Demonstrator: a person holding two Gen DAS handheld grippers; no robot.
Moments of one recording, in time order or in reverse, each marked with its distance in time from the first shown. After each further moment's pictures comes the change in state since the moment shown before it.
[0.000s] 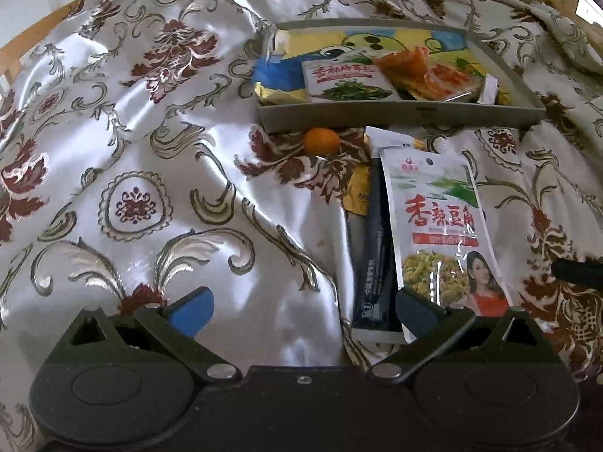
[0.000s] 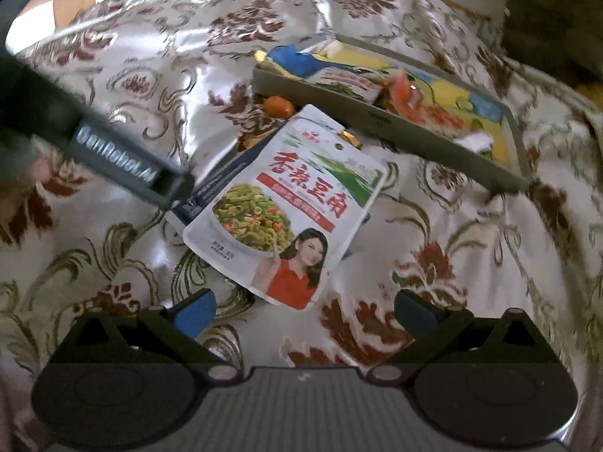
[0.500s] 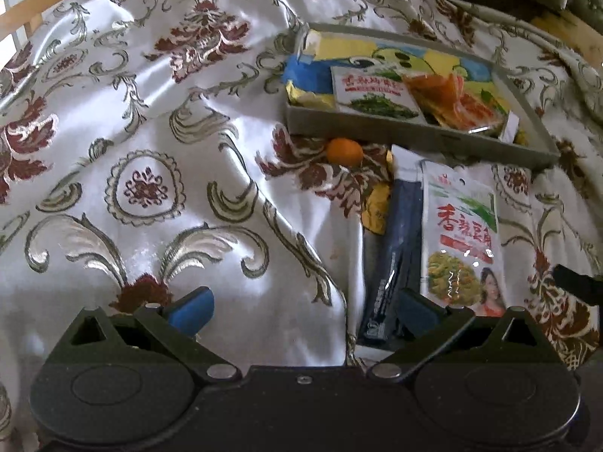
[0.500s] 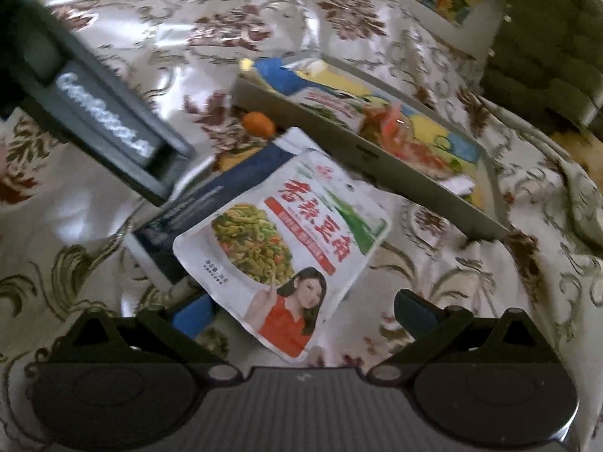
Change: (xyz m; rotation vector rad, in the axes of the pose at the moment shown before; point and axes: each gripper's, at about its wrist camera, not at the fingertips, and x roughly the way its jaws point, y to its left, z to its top) left arm 0.003 0.022 0.004 -0.158 -0.009 -0.044; right arm 0.017 0.009 0.017 0.000 -0.057 -0.192
